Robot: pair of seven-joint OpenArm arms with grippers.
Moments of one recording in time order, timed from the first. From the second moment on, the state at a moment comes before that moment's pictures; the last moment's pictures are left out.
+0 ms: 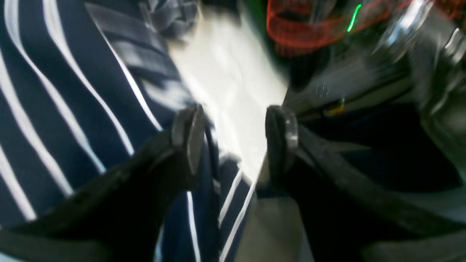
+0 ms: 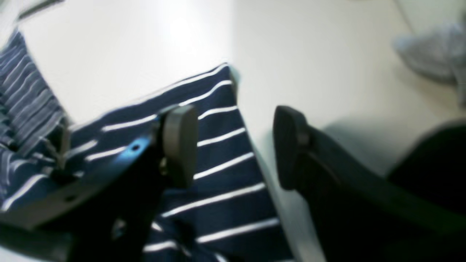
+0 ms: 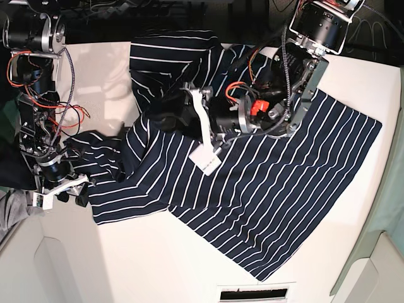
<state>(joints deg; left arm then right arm) -3.7 -8.8 18.3 83.6 -54.6 -37.6 48.9 19.9 13.5 9.9 44.2 17.2 22.4 -3.9</state>
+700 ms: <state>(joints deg) -8.0 -23.7 3.9 66.0 -25.2 -33.3 27.3 -3.6 6.0 18.1 69.9 31.4 33.7 -27.9</state>
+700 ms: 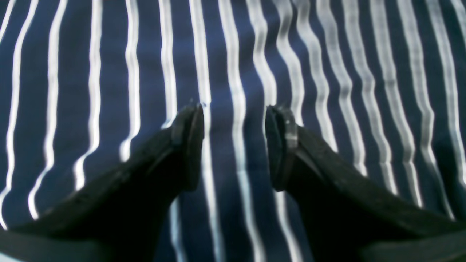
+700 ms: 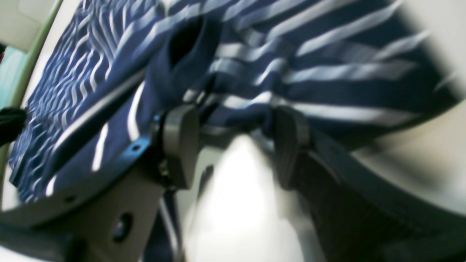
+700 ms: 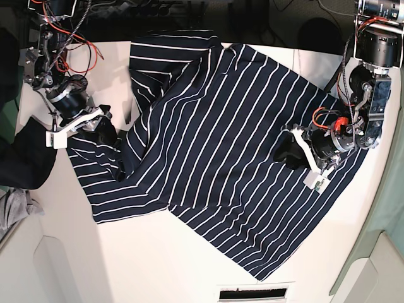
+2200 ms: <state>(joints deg) -15.2 -24.4 3.7 50.6 -17.3 -20.3 23.8 -11.1 5.3 24.8 80.6 32.0 33.6 -28.1</state>
